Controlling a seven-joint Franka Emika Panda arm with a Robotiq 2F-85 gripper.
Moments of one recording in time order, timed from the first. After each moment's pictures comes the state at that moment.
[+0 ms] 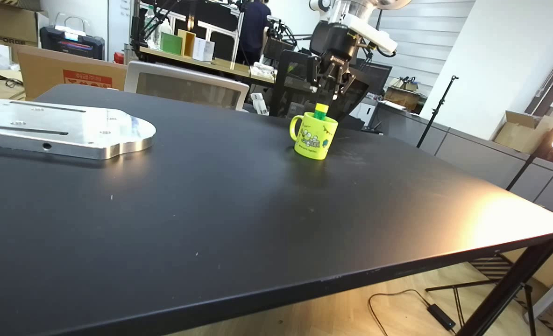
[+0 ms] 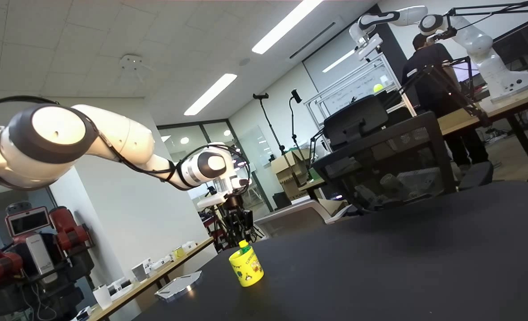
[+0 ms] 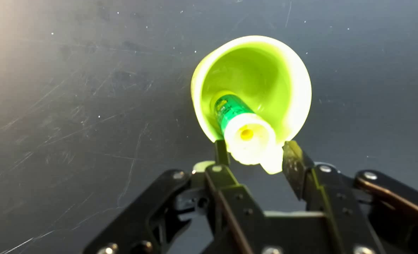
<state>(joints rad) 0.12 0.92 0.03 -1.16 0.10 2.01 0.14</state>
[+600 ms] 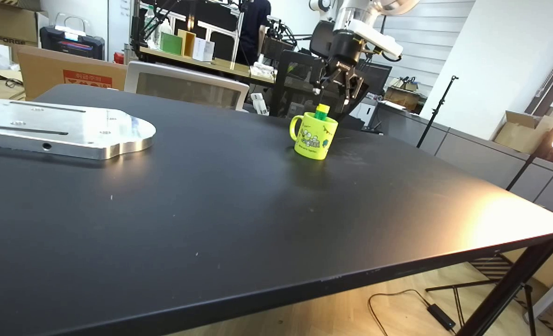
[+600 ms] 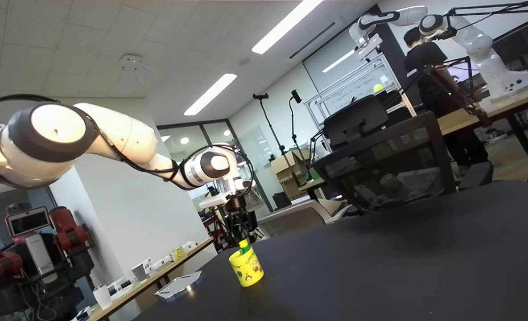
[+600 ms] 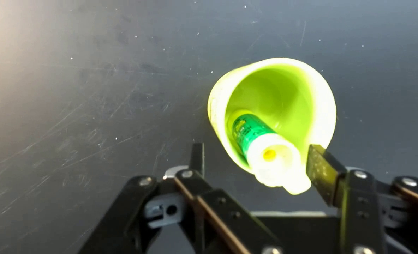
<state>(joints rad) 0.10 0.92 0.03 -1.17 0.11 1.97 0.14</state>
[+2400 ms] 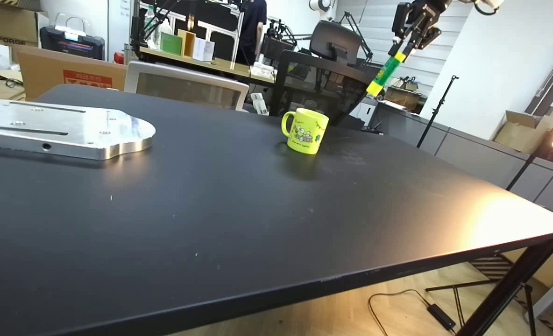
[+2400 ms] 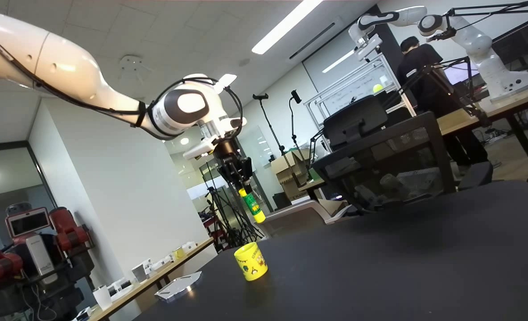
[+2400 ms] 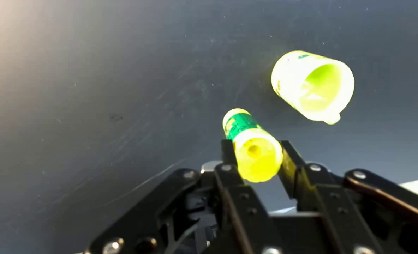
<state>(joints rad) -0.08 0.37 0.01 -1.72 0.19 2.21 -0.03</state>
